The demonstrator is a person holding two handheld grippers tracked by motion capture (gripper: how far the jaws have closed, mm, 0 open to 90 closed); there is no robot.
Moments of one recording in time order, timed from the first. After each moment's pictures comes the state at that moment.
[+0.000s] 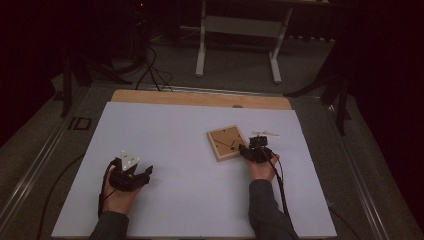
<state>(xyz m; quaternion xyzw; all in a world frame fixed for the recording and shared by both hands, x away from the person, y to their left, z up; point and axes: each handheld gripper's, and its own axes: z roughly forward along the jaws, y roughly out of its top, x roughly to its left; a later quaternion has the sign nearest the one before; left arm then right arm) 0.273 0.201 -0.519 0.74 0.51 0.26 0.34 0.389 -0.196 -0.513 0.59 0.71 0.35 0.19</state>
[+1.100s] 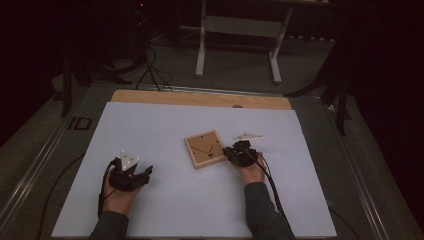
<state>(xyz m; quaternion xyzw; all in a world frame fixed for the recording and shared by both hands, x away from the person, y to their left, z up) 0.273 0.202 -0.519 0.74 0.51 0.26 0.34 0.378 -0.157 -0.515 0.45 0.79 0.39 0.14</state>
